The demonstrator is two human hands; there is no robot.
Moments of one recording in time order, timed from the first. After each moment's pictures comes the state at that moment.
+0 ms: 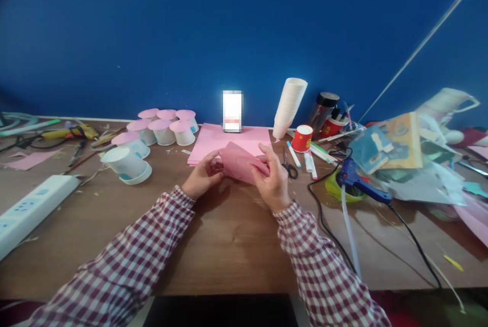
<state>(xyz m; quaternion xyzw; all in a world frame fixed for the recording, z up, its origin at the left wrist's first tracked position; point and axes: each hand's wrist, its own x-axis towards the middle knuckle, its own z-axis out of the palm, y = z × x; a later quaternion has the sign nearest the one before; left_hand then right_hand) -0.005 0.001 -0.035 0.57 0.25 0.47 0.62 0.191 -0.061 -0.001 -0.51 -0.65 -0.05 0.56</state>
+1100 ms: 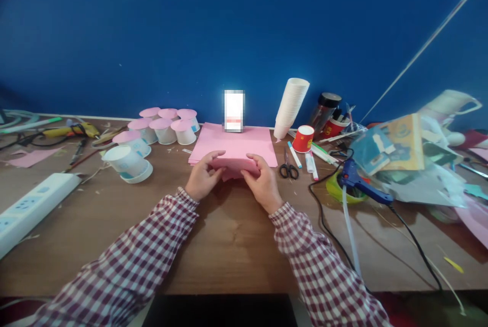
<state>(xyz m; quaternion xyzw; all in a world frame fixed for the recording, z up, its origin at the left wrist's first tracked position) -0.003 -0.009 -0.024 0.68 0.36 0.50 0.39 0.175 -0.053 -0.011 -0.51 -0.65 0.16 0.53</state>
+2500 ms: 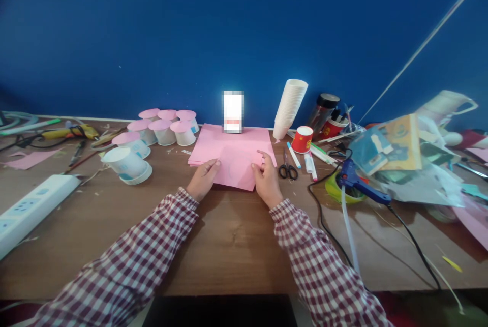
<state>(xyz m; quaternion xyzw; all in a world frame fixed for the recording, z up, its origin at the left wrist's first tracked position) -0.005 -0.001 -0.035 0.67 0.41 0.44 0.43 0.190 -0.035 -0.034 -0.55 -0.60 0.21 0.54</state>
